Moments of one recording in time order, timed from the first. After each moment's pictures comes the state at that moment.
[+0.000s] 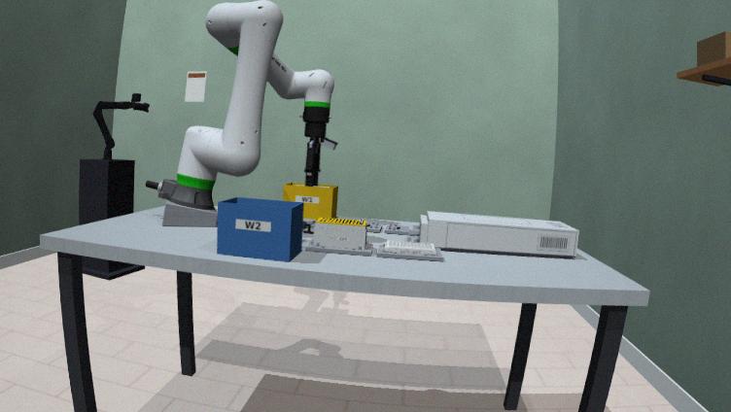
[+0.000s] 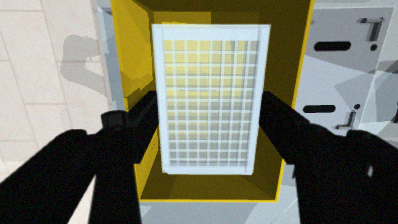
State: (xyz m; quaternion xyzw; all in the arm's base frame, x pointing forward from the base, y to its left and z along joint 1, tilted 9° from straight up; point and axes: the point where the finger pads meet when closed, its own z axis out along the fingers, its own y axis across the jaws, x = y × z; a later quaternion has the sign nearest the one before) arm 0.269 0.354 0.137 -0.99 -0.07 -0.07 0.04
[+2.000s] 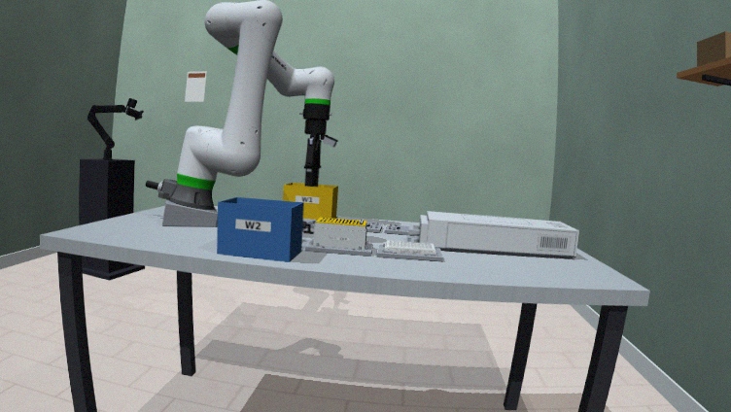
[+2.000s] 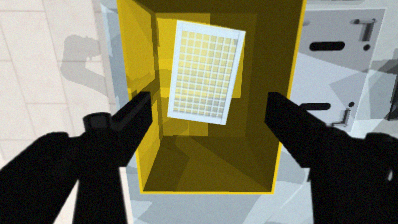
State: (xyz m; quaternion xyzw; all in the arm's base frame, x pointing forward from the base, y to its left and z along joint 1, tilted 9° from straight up) arm 0.268 0.353 0.148 -0.99 -0.07 -0.07 0.04
